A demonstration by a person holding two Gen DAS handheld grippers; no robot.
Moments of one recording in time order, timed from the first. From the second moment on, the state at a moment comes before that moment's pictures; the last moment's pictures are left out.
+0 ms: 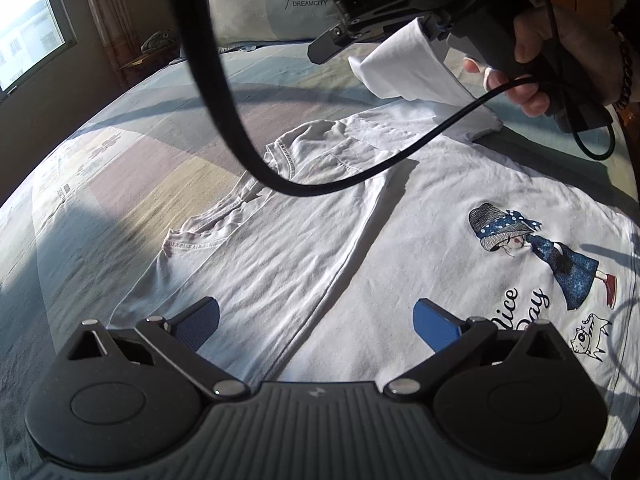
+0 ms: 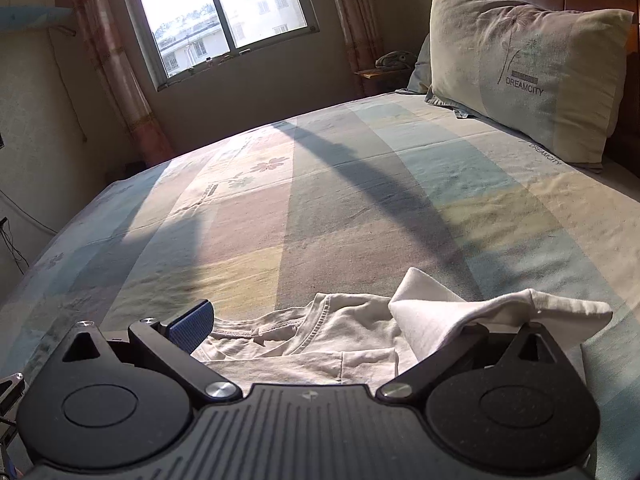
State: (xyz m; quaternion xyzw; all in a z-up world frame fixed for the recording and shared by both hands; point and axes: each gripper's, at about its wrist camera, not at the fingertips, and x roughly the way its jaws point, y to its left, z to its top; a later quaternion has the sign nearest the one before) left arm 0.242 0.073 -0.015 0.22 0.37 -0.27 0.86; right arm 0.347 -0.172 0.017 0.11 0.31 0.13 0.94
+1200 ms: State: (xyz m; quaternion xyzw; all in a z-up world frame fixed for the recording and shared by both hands) left arm 0.225 0.077 -0.034 0.23 0.40 -0.28 0.84; right arm 0.352 -0.092 0.019 0.06 0.32 0.17 0.93
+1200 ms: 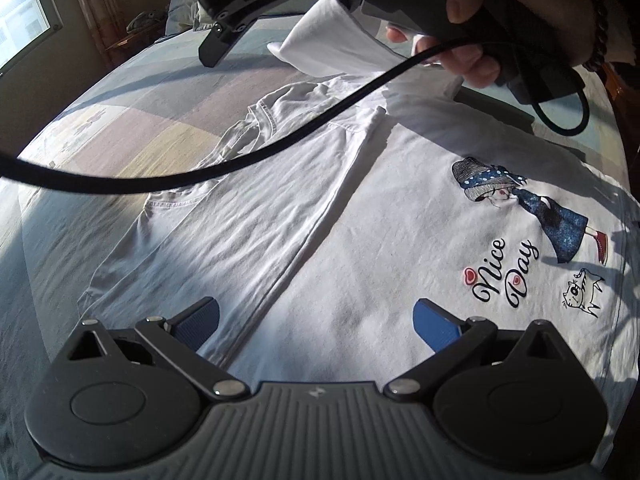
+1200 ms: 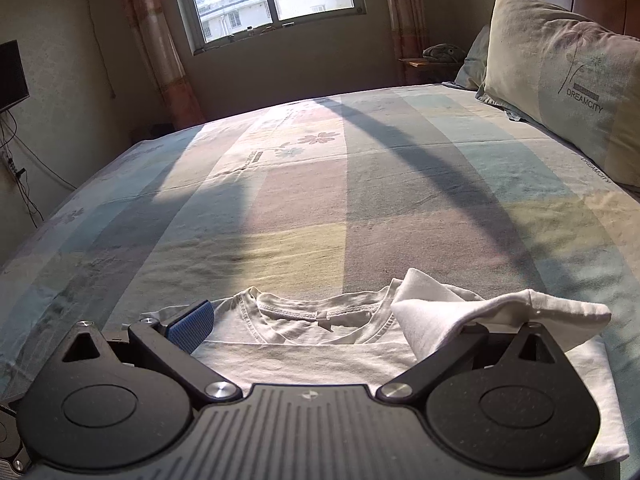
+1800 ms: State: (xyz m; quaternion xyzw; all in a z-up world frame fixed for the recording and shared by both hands) left arm 0.211 0.096 -0.042 0.22 0.42 -0.27 0.84; right arm 0.356 -0.019 0.020 0.04 0.33 0.26 0.91
